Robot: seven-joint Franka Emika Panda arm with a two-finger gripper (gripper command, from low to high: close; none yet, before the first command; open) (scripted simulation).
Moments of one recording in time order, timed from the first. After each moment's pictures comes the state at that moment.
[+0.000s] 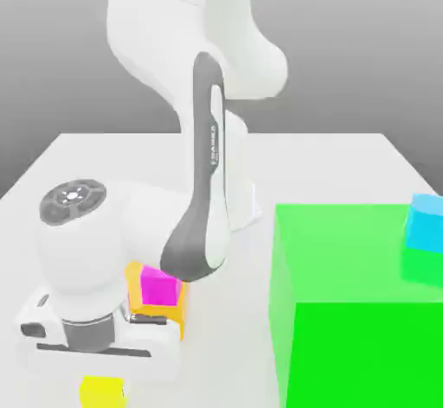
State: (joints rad) arm -0.09 0.42 -0.19 -2.35 0.20 2.76 0.43
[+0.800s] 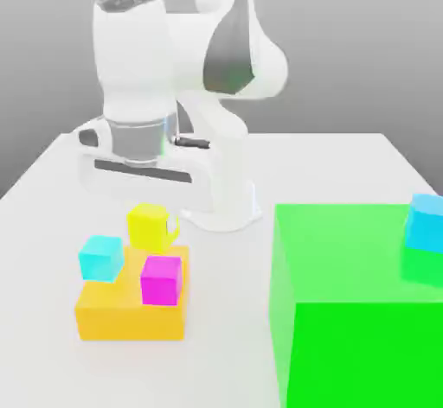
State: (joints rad) arm -0.14 -0.37 -0.13 -2.82 -0.06 2.45 0.98
